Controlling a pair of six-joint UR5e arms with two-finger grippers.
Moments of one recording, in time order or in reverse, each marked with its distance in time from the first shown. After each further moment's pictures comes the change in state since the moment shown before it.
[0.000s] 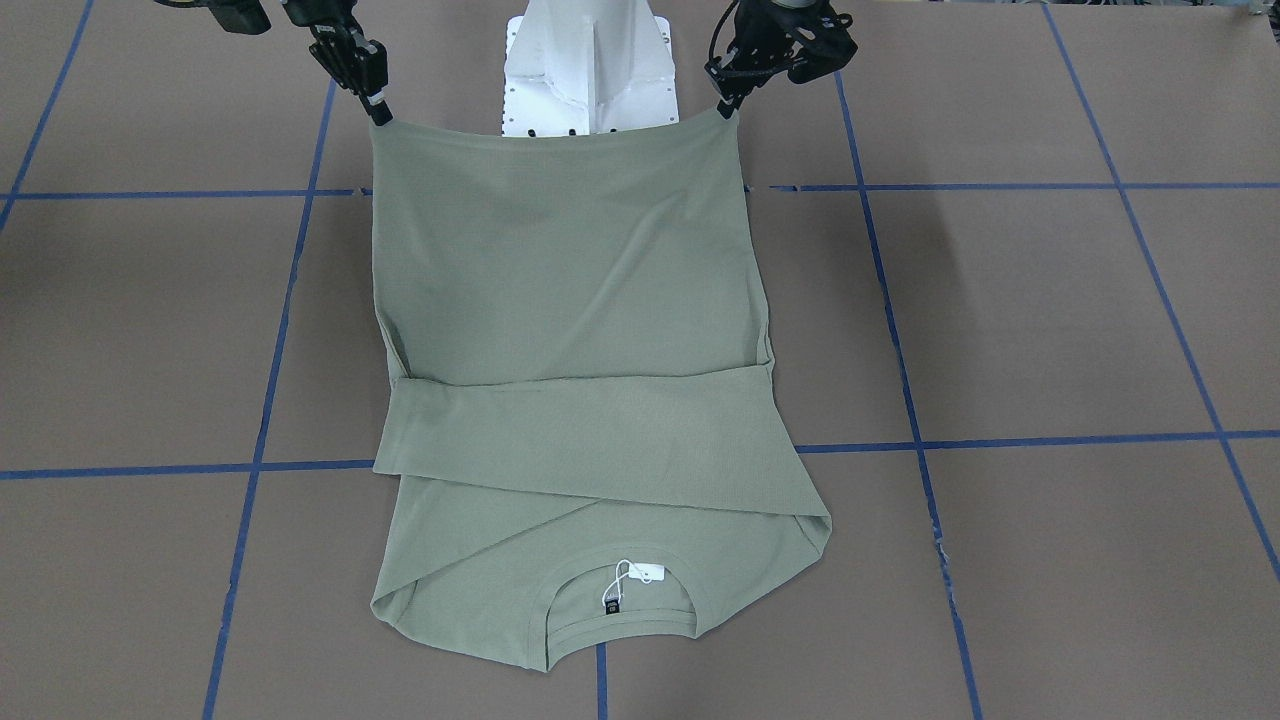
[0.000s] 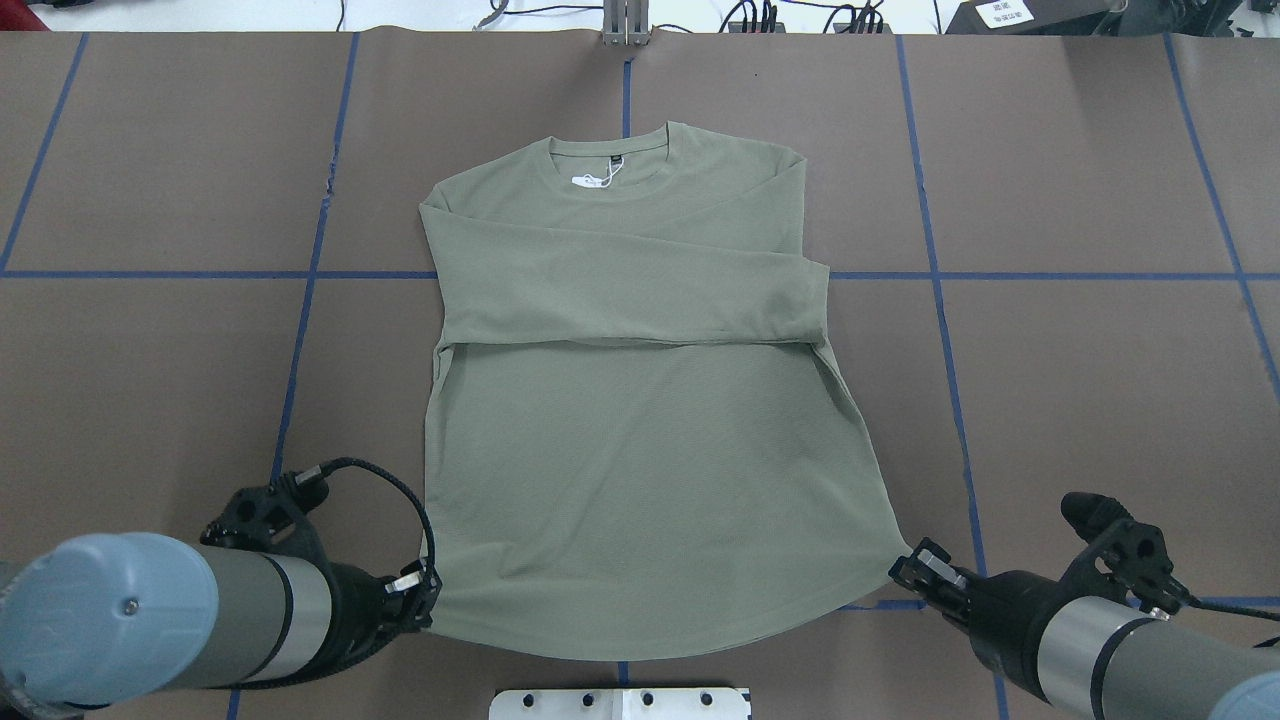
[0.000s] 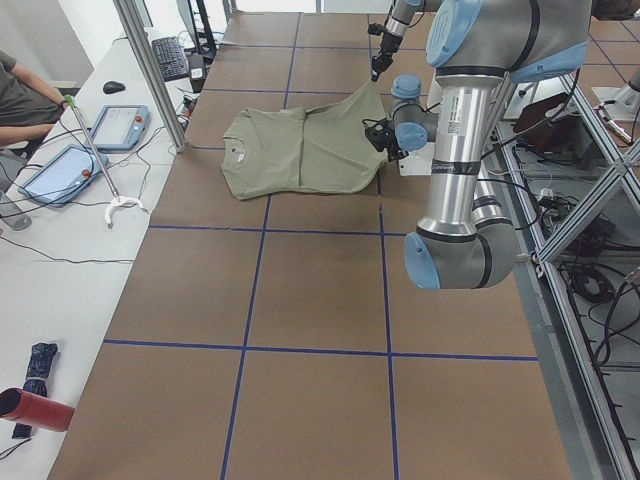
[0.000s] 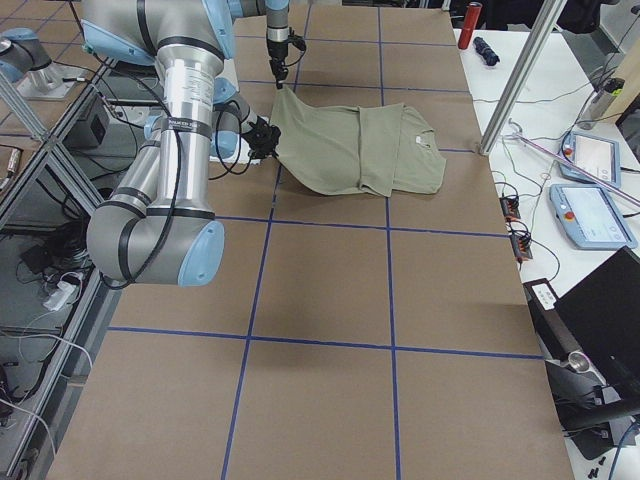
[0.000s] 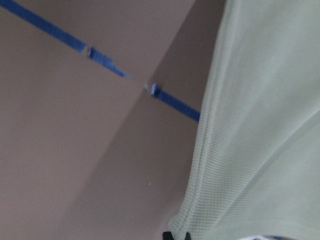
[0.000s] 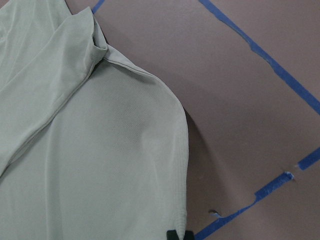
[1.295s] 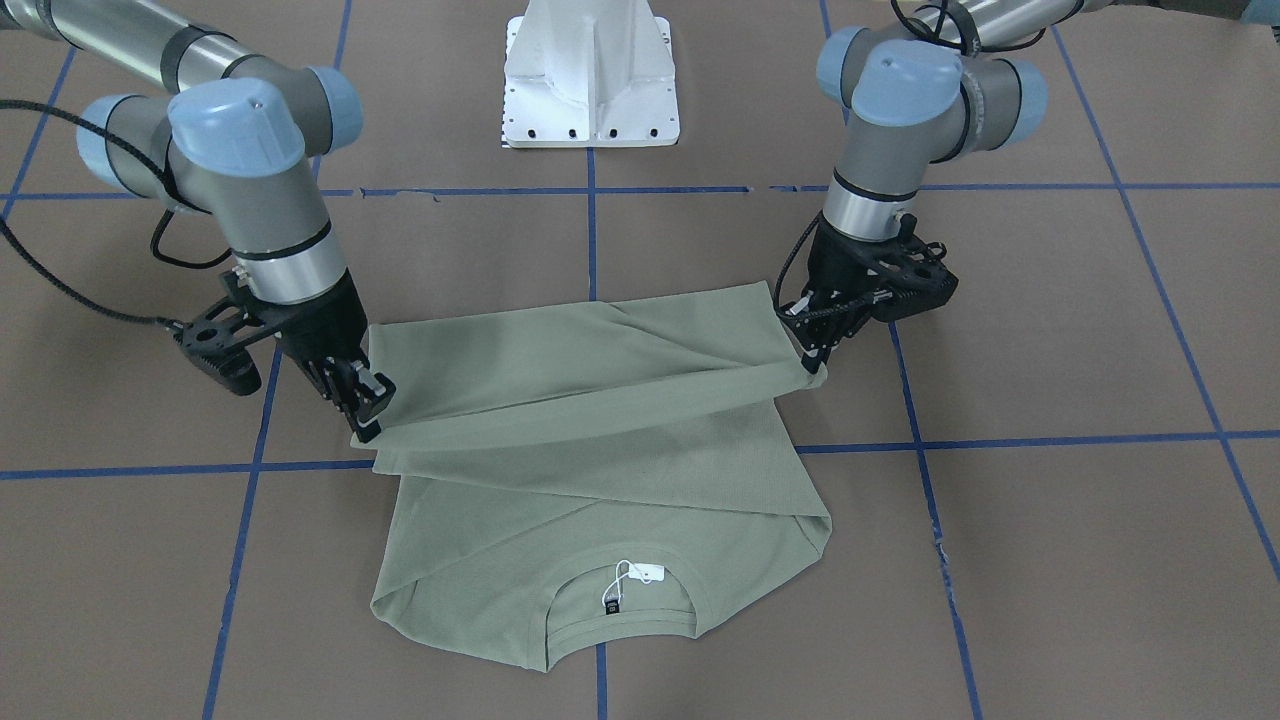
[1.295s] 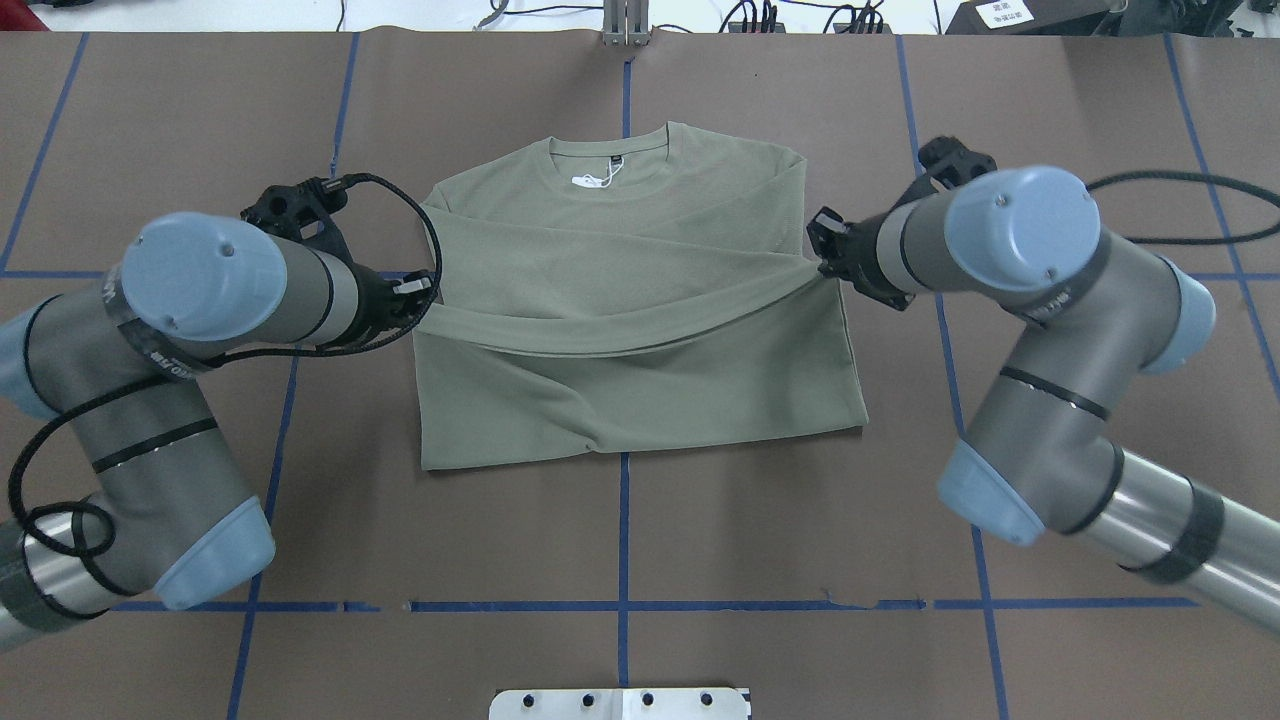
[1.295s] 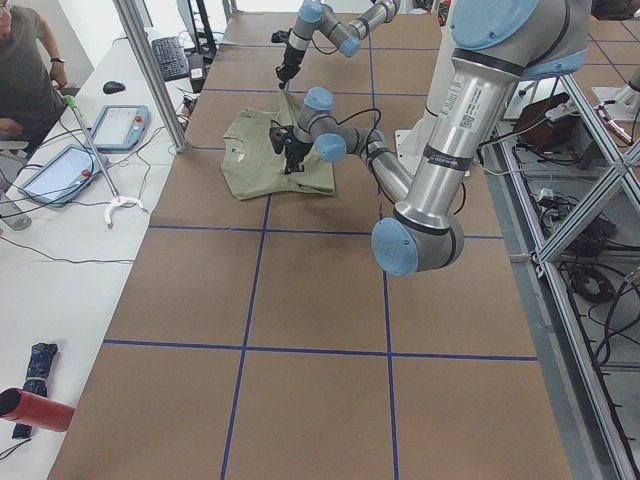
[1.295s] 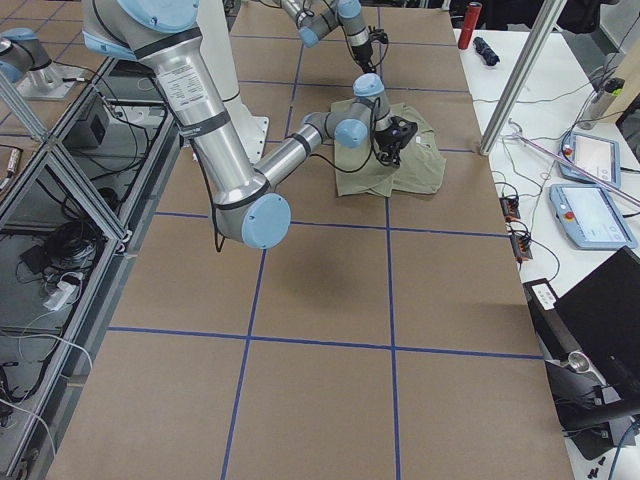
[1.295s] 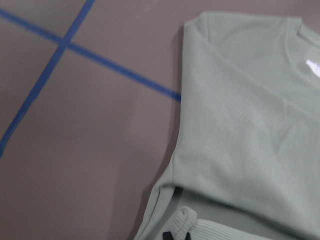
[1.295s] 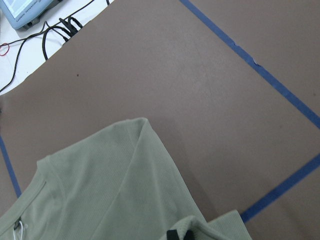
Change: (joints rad) left arm -0.493 -0.259 0.555 -0.235 0.003 0.491; right arm 0.758 0.775 -0.806 -0.119 0.508 -0.477
